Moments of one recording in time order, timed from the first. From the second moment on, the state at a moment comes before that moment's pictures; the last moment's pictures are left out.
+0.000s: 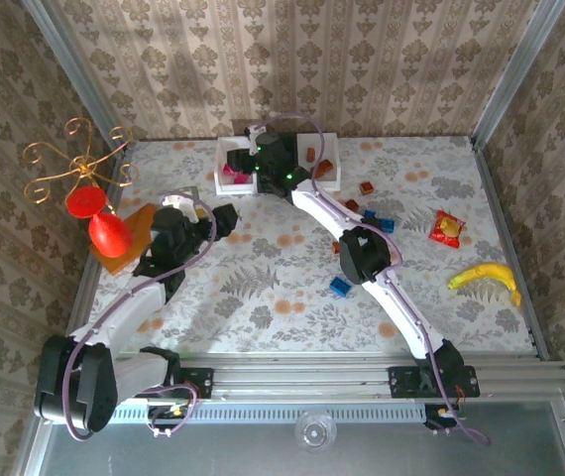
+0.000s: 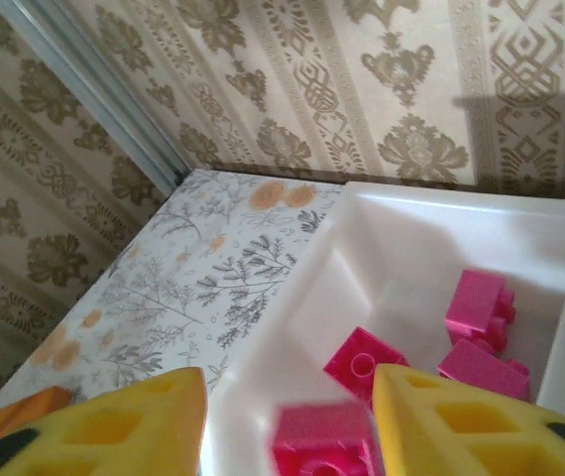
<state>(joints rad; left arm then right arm) -0.30 1.12 0.58 0.24 0.15 -0.45 0.58 2.81 2.68 -0.16 -0.10 0.39</state>
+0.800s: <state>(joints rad) -0.56 1.23 0.53 0.36 0.26 -0.36 0.48 1.75 1.31 -0.25 0.07 0.26</state>
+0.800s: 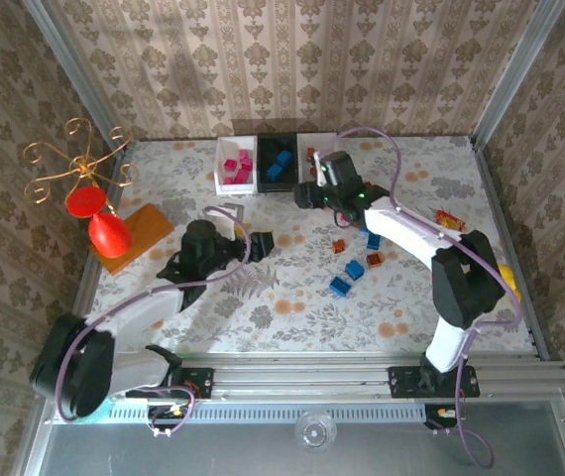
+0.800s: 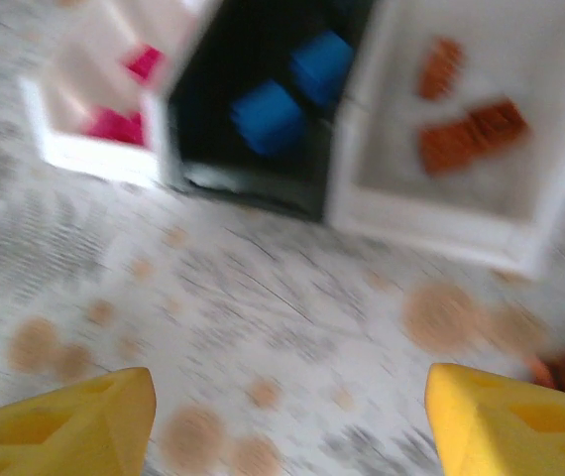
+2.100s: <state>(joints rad) -0.60 1.48 0.65 0.42 0.29 -0.35 0.44 2.08 1.45 -0.36 0.23 0.23</state>
